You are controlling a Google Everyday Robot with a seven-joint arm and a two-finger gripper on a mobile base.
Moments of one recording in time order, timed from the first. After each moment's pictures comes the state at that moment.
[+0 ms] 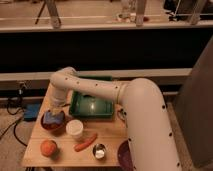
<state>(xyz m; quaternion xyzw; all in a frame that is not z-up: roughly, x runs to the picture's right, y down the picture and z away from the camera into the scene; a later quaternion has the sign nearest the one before) -0.298 0.124 0.802 -0.33 -0.31 -0.17 0.88</state>
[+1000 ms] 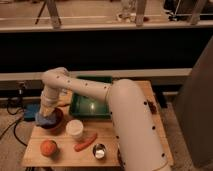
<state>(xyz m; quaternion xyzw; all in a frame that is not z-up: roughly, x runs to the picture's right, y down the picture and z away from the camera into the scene) -0.339 0.137 0.793 -0.35 -0.36 -0.21 0.84</state>
